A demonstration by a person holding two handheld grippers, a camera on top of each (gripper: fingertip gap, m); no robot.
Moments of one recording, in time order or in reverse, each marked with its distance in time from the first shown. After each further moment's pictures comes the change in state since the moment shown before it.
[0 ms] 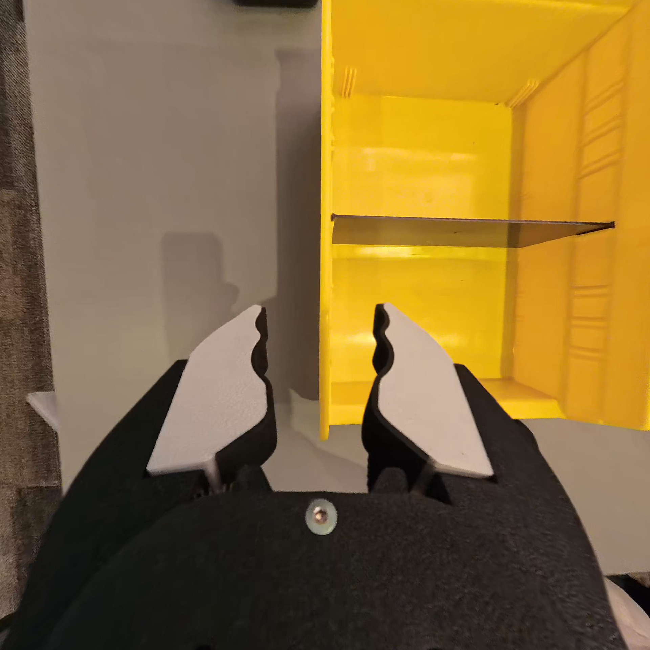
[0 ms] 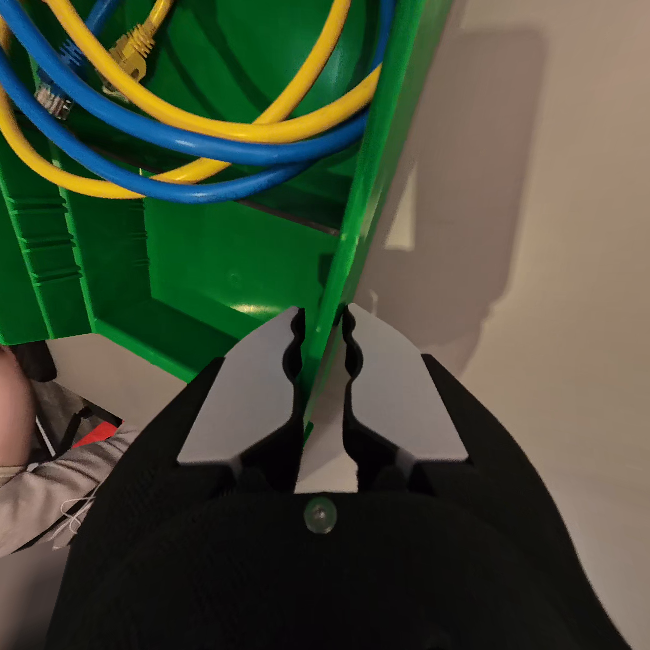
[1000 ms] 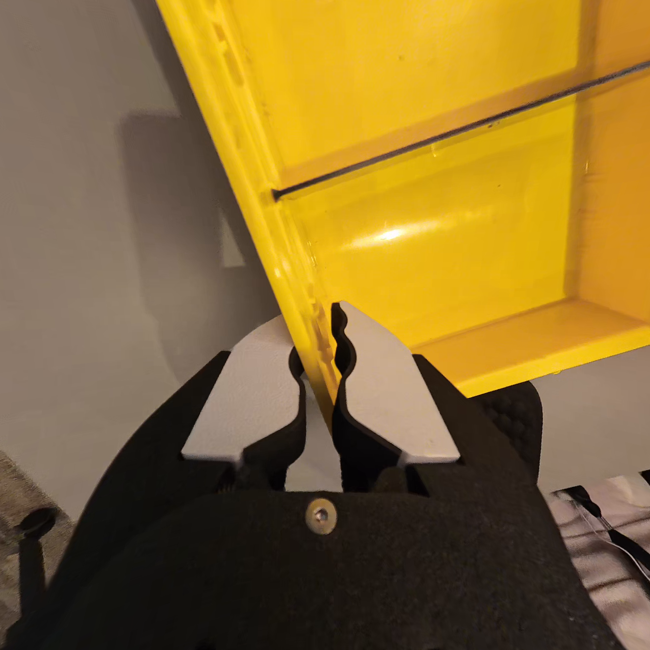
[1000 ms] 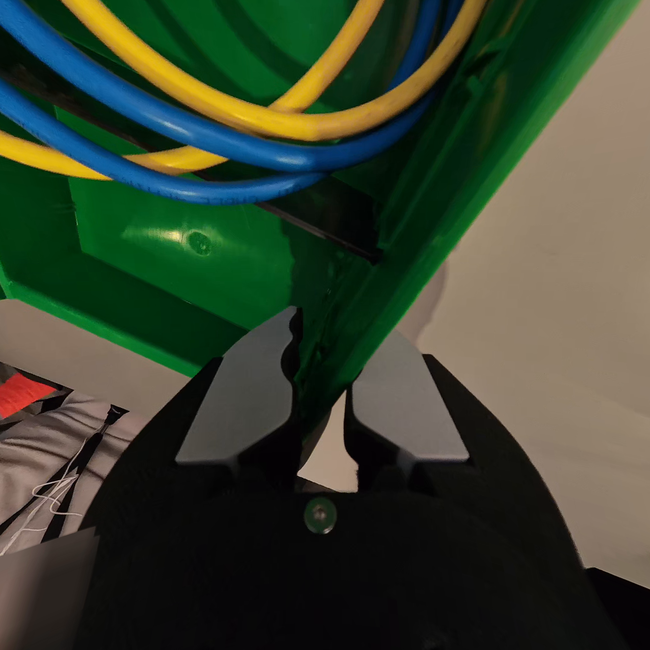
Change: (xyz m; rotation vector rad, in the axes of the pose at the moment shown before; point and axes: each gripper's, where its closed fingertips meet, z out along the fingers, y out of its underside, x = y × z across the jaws) left arm 0.053 0.028 0.056 -0.349 0.081 0.219; right arm -0.048 0.003 0.022 -0.222 0.163 -0.138
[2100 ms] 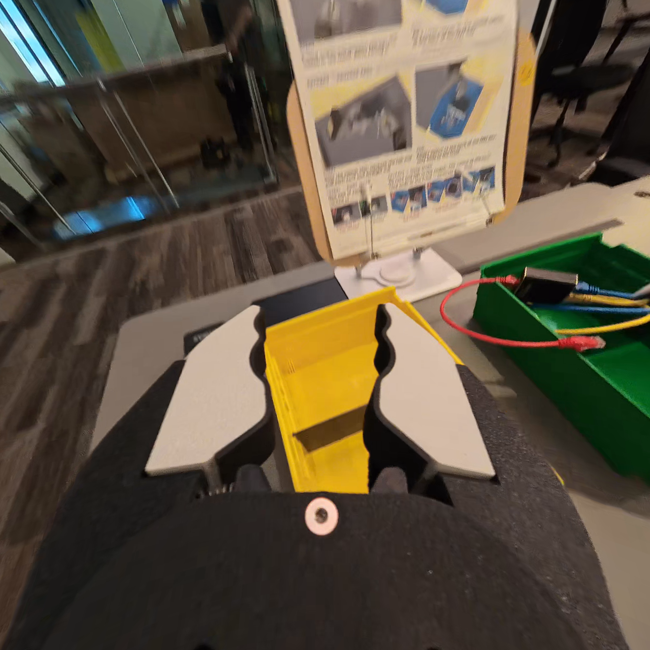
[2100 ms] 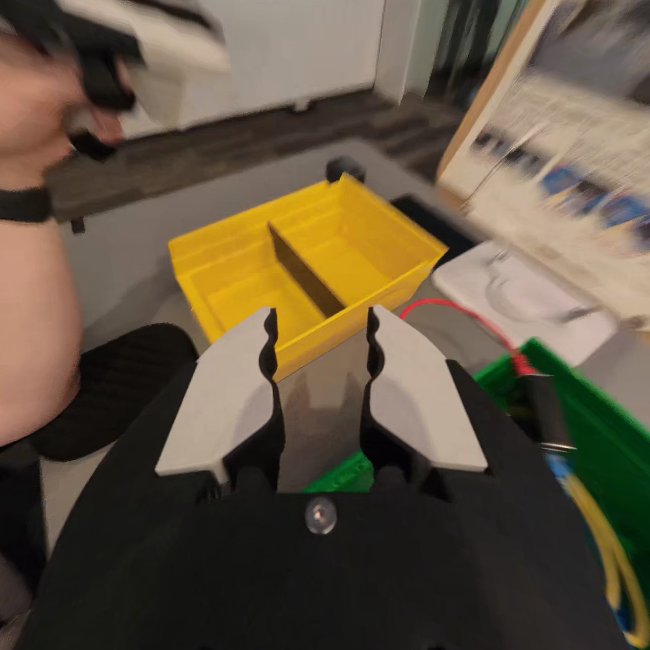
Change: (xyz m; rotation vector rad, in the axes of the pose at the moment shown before) left arm 0.074 -0.094 -0.210 1.124 -0.099 0.201; right arm -0.293 -0.077 -0.122 1.055 -0.192 -0.752
